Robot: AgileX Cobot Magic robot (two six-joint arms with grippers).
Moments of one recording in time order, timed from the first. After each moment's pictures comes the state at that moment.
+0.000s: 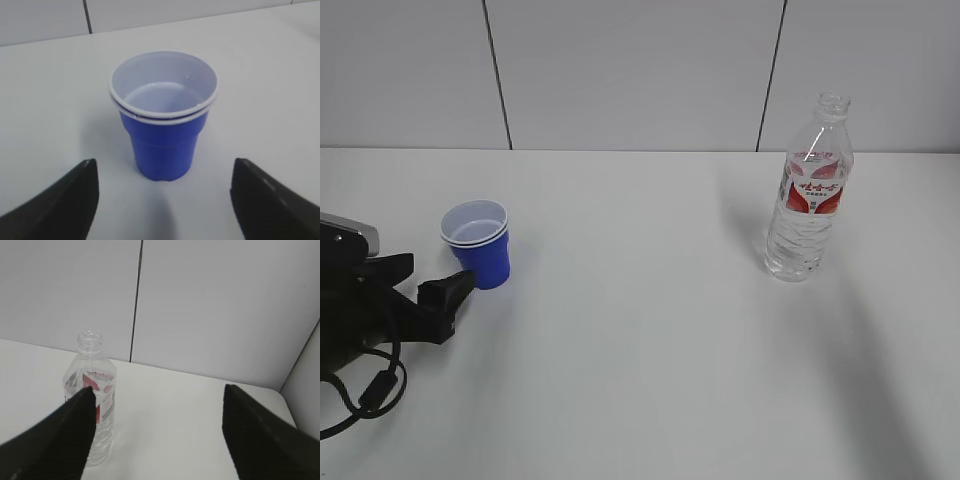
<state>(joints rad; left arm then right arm) -0.29 1.94 -0.36 0.05 -1.14 -0.02 0.02 0.75 -0.49 -0.18 0.00 -0.09</state>
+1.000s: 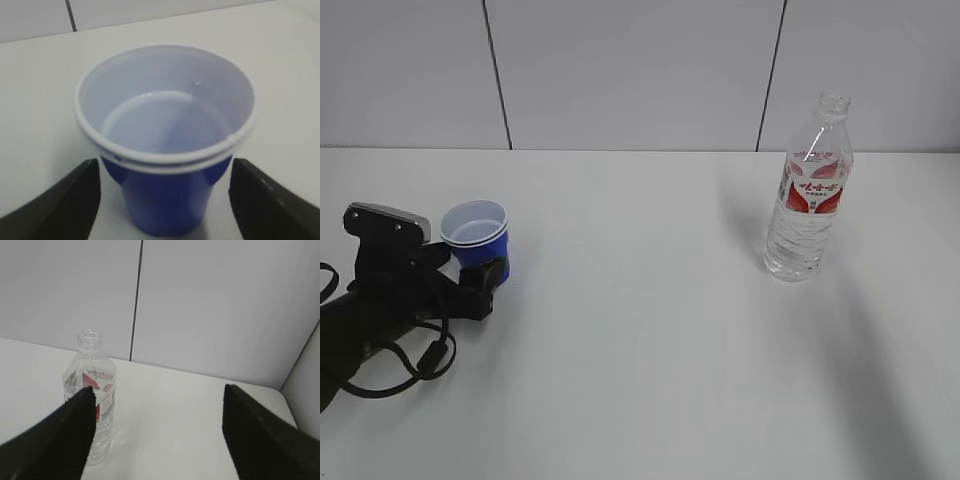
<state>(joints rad) -0.29 2.15 -0.58 0.06 -1.15 -0.01 0.02 0.75 -0.49 -0.18 0.00 -0.09</state>
